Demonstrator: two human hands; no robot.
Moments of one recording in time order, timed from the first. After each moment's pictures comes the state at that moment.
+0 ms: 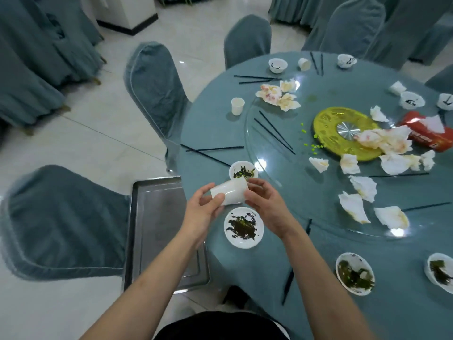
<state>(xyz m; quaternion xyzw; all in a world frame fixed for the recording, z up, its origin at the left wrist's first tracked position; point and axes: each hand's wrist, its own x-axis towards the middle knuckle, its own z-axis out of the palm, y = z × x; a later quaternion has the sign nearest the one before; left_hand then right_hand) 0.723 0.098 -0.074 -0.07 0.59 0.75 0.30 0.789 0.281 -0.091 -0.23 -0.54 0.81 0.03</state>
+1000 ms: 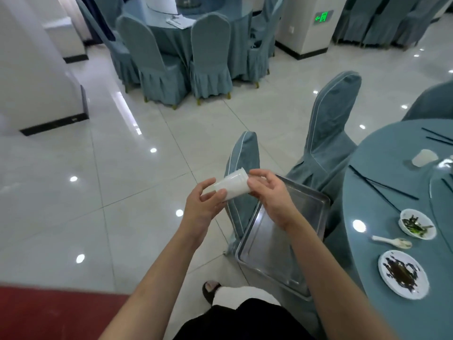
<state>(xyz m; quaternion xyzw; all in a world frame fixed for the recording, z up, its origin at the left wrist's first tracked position) 0.793 -0.396 -0.019 -0.19 0.57 0.80 0.02 0.725 -0.206 -0.025 0.01 -0.63 0.76 -0.17</state>
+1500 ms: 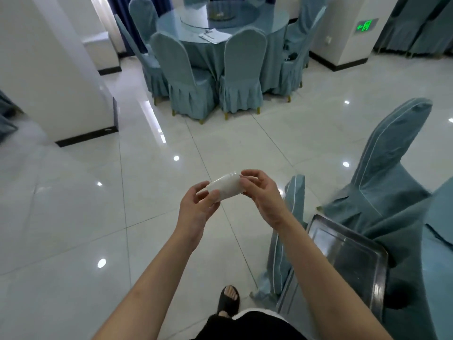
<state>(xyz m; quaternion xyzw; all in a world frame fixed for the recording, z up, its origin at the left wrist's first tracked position) 0.613 -0.567 -0.017 -0.25 0.55 0.79 -0.07 0.524 -0.398 -0.031 0.05 -0.62 0.76 -0.19</state>
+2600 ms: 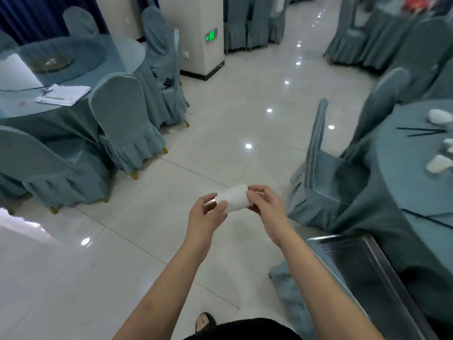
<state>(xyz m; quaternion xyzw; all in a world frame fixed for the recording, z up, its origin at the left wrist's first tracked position) 0.138 -0.636 -0.024 -0.05 0.62 0.76 0.21 0.183 -0.462 -0.039 -0.24 -0.60 0.76 0.11</state>
